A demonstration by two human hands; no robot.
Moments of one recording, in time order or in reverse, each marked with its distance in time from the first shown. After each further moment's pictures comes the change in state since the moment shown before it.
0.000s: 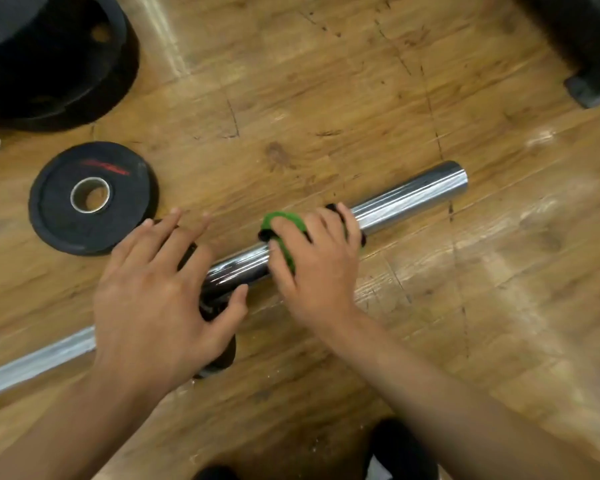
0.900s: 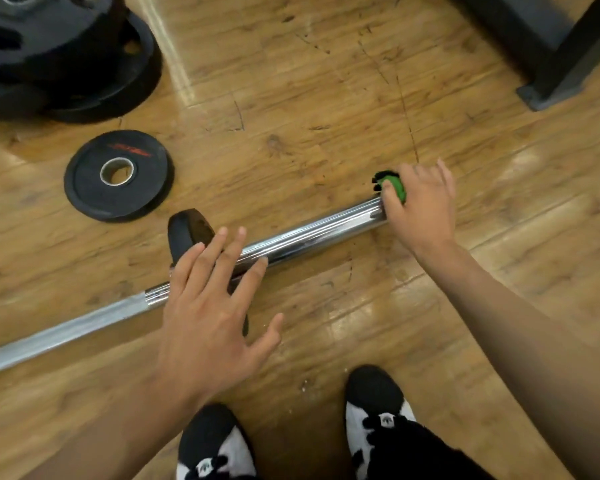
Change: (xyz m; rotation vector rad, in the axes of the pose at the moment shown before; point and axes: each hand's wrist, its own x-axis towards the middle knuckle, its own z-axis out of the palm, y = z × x) left_hand -0.091 0.057 -0.002 -0.061 -0.008 0.100; right_hand 0.003 0.129 -0.082 -0.253 -0.054 0.143
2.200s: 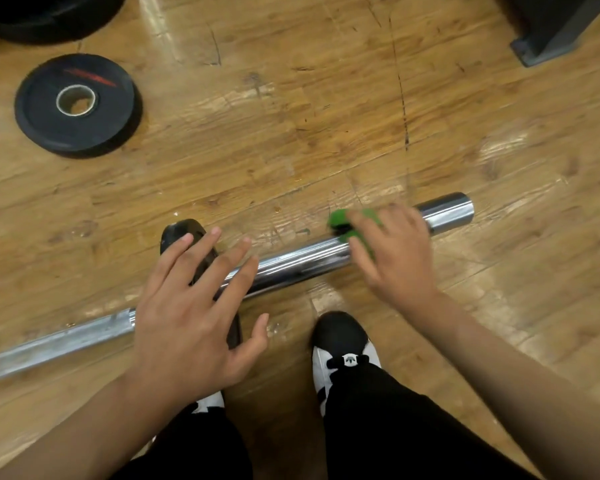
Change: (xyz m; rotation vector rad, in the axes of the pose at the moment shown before) left_hand -0.057 0.047 0.009 0.007 0.141 0.055; right_hand -0.135 -0.006 -0.037 0.065 -0.102 -0.322
